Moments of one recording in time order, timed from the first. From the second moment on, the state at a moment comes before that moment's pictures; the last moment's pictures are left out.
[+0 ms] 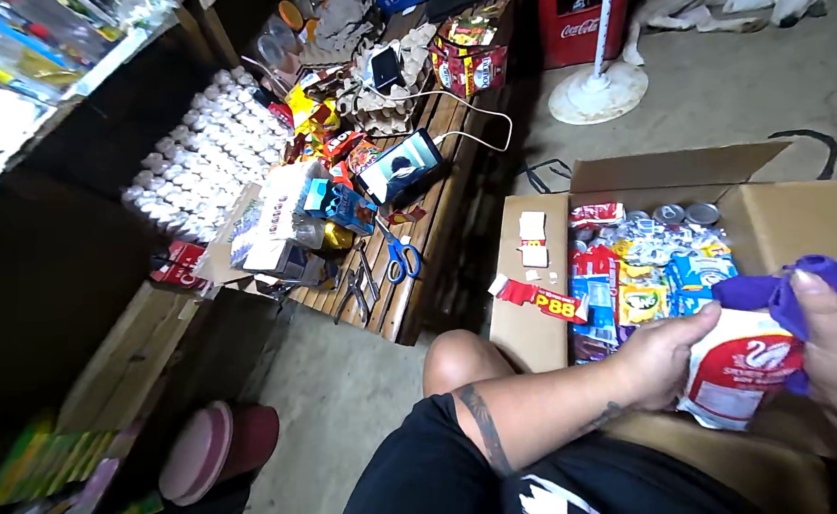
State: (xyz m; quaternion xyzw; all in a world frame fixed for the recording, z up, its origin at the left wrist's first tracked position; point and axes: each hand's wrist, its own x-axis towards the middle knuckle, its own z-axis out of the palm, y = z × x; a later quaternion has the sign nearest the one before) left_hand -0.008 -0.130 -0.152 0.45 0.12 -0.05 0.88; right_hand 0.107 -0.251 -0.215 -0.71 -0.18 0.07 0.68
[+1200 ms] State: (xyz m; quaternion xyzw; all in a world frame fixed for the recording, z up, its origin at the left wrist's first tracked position) left_hand 0.011 -0.106 -0.171 0.30 0.13 0.14 0.93; right_hand 0.083 -0.240 -0.242 -0.78 -0.38 -0.03 0.50
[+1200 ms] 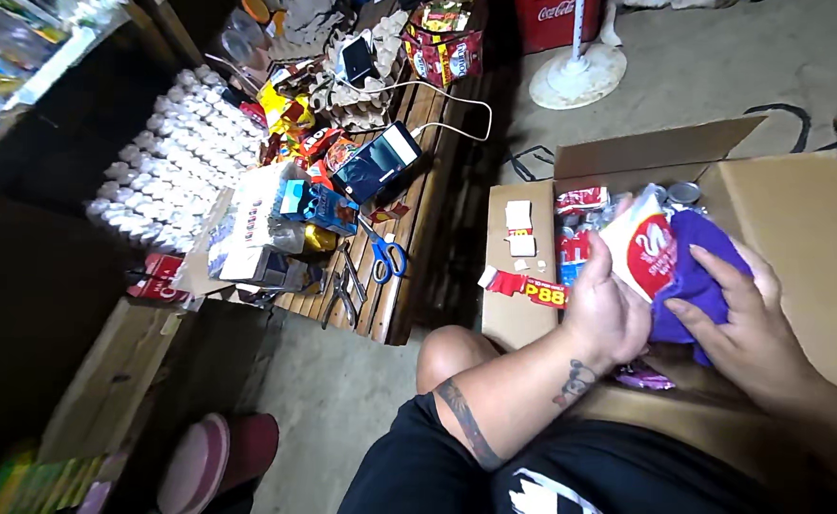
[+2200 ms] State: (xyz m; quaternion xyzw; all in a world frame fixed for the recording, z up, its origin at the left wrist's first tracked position) left_hand -0.001 -0.125 -0.175 0.36 0.12 0.02 0.92; right_hand 0.084 -0.238 -0.211 -0.79 -0.34 0.00 0.52
